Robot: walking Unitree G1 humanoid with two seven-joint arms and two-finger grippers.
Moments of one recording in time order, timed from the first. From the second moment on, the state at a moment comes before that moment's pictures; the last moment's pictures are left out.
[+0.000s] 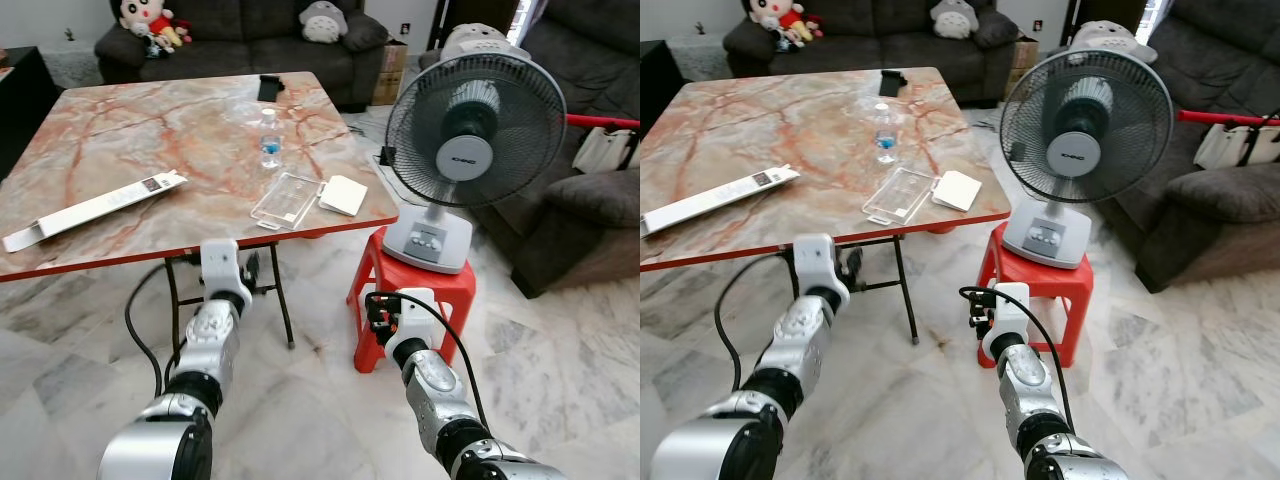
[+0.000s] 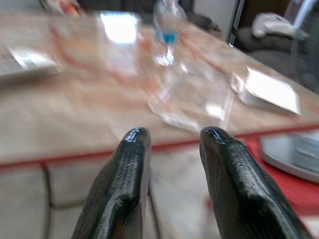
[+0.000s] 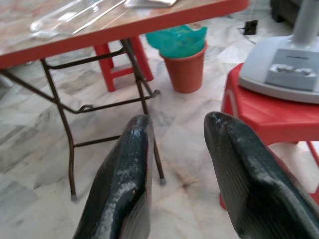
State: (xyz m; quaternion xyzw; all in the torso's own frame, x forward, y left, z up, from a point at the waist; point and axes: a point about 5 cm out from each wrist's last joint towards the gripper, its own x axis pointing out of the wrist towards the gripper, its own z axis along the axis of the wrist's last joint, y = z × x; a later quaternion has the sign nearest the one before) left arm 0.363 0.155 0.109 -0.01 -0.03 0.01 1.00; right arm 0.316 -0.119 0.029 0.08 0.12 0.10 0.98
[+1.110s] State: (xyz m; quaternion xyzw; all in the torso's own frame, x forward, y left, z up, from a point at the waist) left arm 0.343 0.201 0.096 0.11 -0.04 0.10 0.99; right arm 0.347 -0.090 0.096 0.05 -0.04 0.15 0.99
